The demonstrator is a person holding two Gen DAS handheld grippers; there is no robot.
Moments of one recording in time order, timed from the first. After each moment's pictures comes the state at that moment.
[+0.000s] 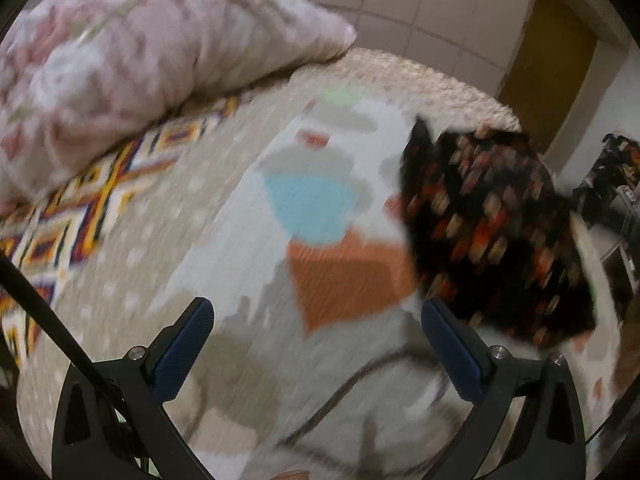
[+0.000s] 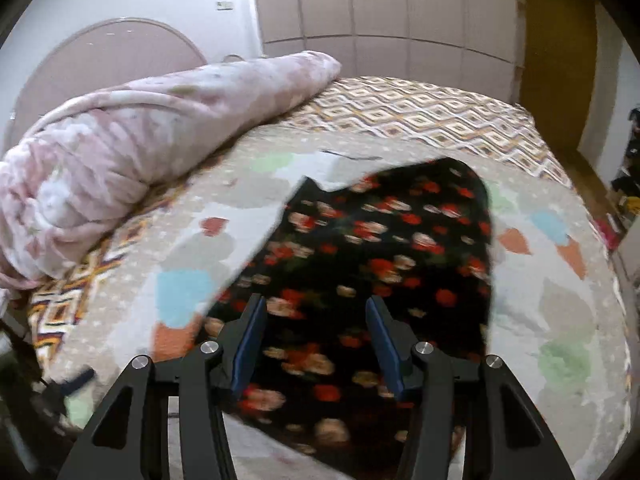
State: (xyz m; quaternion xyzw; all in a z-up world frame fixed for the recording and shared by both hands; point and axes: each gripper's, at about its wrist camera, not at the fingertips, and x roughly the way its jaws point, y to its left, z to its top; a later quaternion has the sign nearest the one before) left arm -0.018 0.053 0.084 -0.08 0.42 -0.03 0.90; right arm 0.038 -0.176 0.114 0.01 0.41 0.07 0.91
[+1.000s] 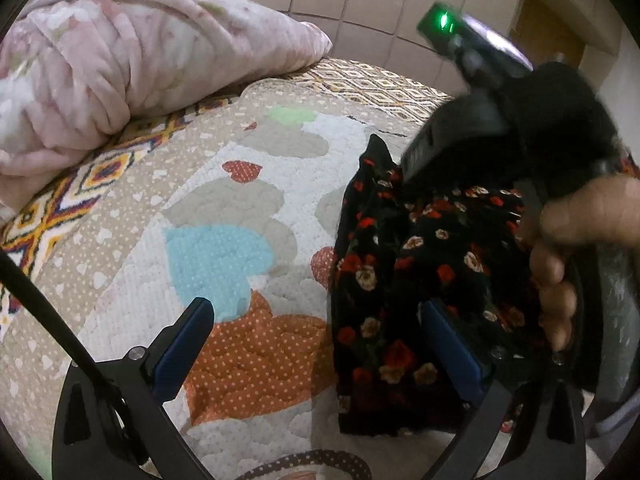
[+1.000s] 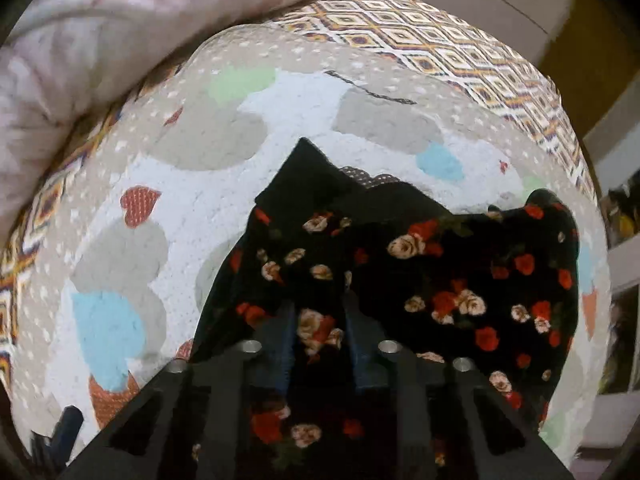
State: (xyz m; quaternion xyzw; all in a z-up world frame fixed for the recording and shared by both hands) left arm 0.038 -0.005 0.073 -0.10 0.41 -0.05 0.90; right arm 0.196 -0.102 0.074 -0.09 0.56 0.05 0.82
